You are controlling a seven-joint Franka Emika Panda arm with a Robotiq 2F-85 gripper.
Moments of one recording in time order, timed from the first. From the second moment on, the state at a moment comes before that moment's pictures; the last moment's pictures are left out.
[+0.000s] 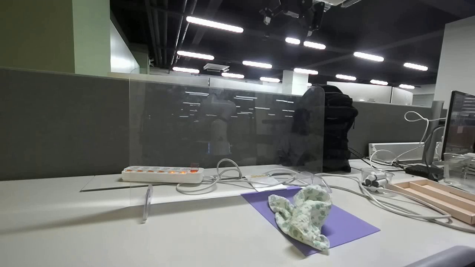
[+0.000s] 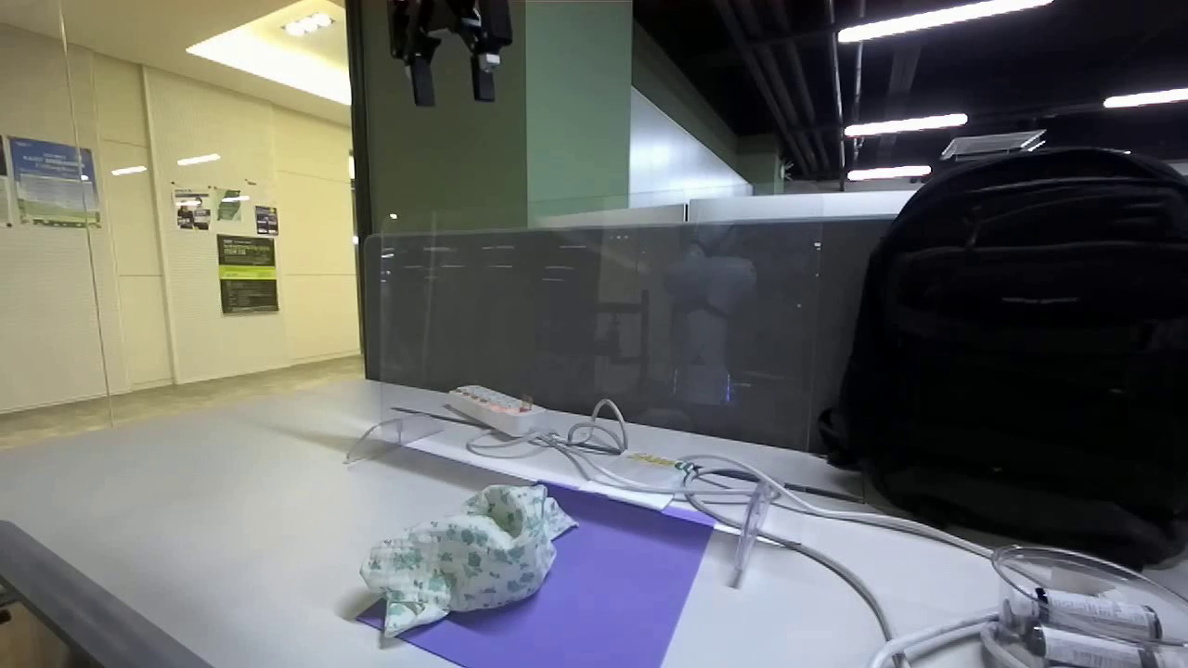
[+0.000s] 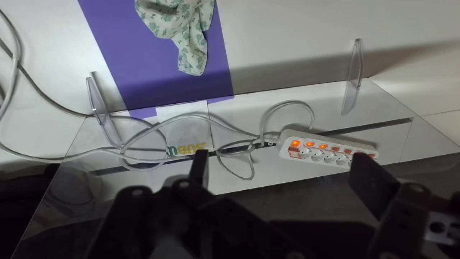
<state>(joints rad) -0.01 -0.43 0.02 -2.24 0.12 2.06 0.12</state>
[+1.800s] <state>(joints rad) -0.08 -0.23 -0.06 -2.74 0.12 2.59 0.06</state>
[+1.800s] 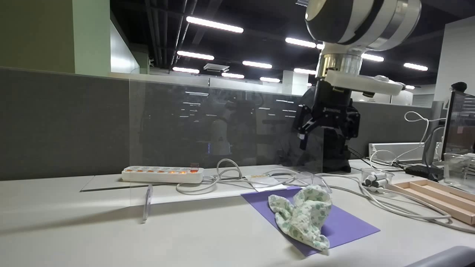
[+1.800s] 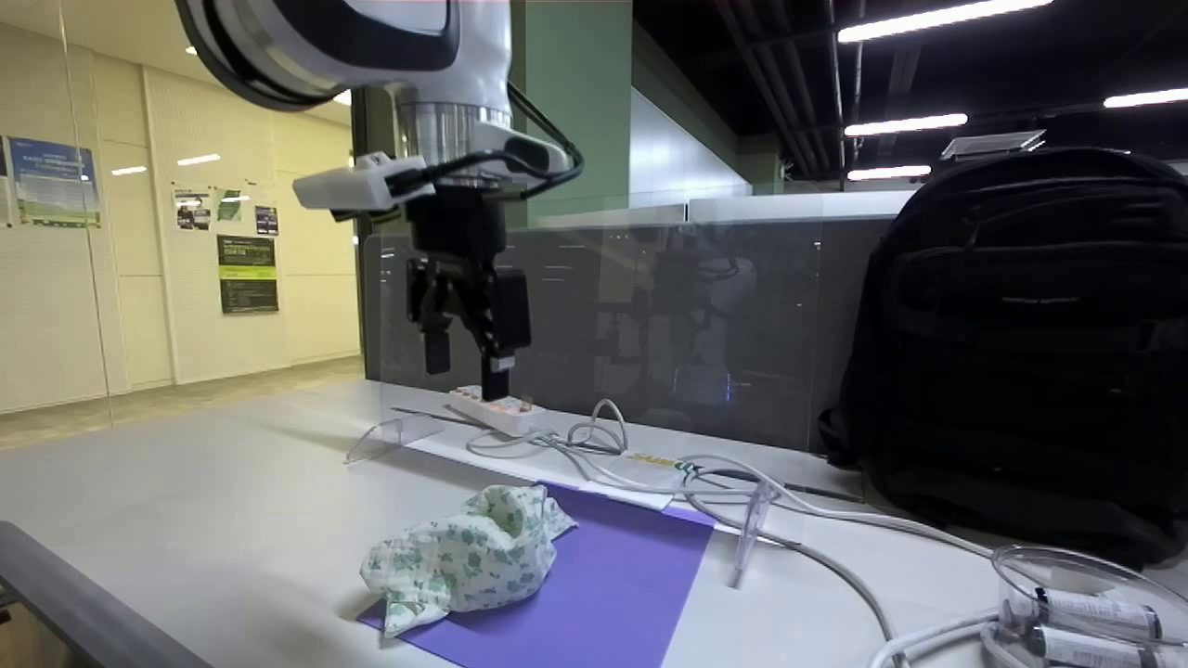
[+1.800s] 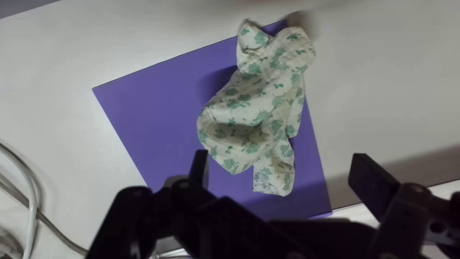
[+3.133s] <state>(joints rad) -0.14 0.27 -0.05 -2.56 0.19 2.86 -0.24</state>
